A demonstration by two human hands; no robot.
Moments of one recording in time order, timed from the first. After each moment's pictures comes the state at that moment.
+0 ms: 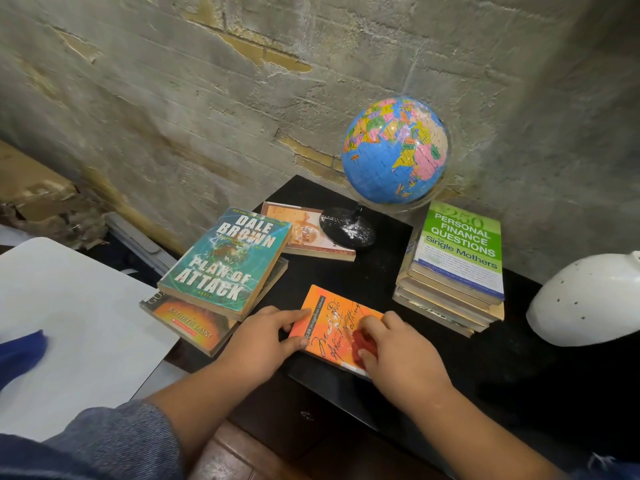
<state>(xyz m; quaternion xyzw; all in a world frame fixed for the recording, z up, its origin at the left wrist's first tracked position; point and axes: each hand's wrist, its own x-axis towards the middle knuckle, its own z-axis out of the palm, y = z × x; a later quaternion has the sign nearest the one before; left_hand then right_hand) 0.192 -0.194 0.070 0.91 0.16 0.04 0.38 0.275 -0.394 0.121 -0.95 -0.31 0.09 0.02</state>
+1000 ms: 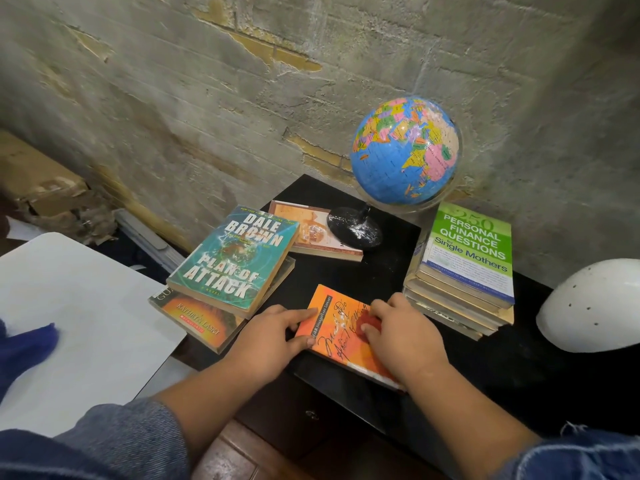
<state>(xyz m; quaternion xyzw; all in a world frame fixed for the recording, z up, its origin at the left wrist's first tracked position) 0.191 -0.194 0.069 0.91 0.16 0.04 0.38 0.293 -0.371 0.126 -0.96 -0.26 0.08 0.00</state>
